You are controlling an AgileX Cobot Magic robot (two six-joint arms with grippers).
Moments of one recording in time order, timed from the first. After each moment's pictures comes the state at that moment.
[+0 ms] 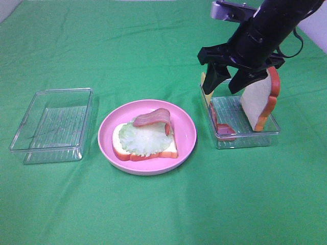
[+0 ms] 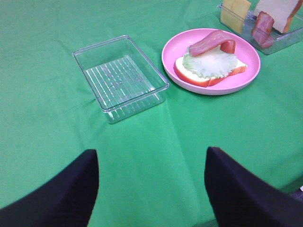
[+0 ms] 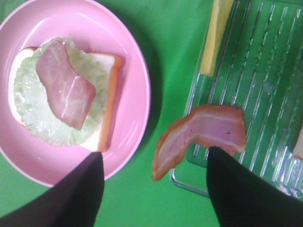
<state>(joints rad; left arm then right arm) -0.55 -0.01 -0.50 0.11 1.06 -0.13 0.32 1.88 -1.41 0.33 0.87 -0.13</state>
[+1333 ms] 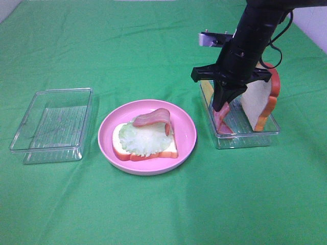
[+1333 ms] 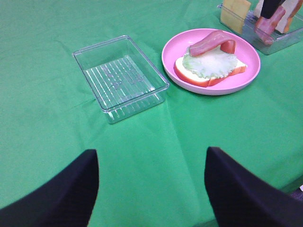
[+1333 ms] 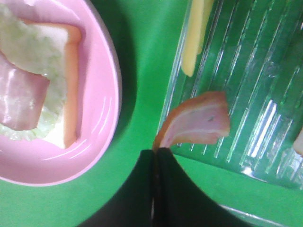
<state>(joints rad) -0.55 -0.01 -0.50 0.11 1.06 -0.13 0.32 2.09 -1.61 0.26 1.08 -0.07</state>
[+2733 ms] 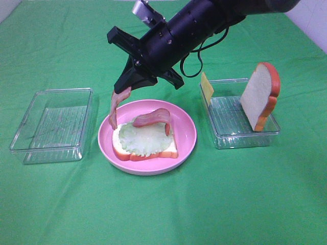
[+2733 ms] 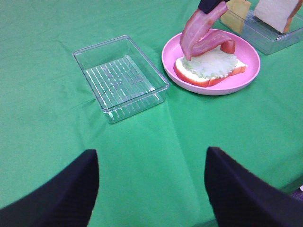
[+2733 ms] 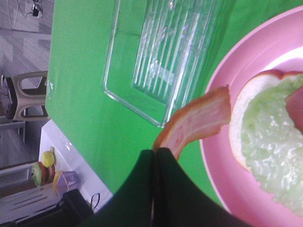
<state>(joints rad) -0.55 -0.01 -0.50 0.11 1.06 -0.13 0.50 2.13 -1.63 0.93 0.88 -0.23</state>
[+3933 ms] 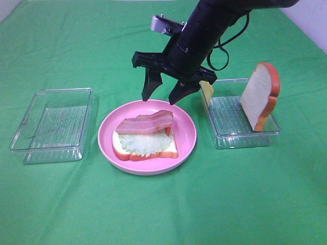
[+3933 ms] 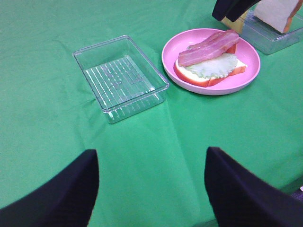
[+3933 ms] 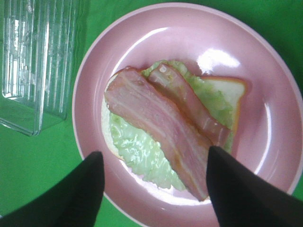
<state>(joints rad) -0.55 -0.01 -0.50 0.11 1.06 -0.13 0.50 2.09 -1.64 0.45 0.90 0.05</state>
